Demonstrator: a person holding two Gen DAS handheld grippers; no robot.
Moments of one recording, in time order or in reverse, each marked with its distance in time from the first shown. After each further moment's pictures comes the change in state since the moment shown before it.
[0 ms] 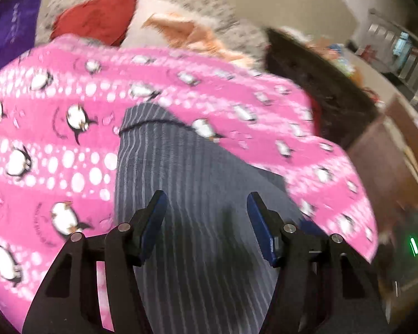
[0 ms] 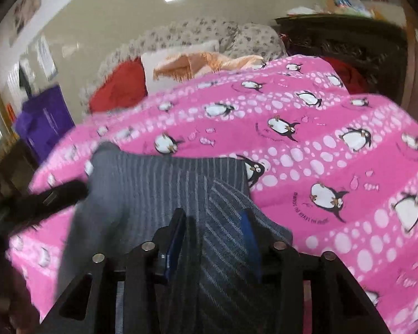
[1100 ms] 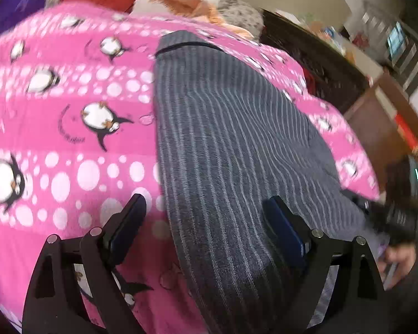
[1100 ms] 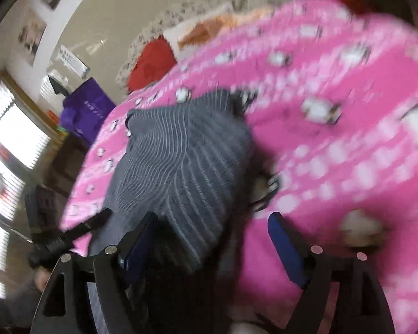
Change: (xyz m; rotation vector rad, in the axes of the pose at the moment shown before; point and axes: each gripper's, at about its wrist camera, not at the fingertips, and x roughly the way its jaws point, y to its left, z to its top) left arm -0.032 0.054 -0.098 0.066 0.060 -0.073; right arm -0.012 -0.084 -0.054 0.224 0.227 0.466
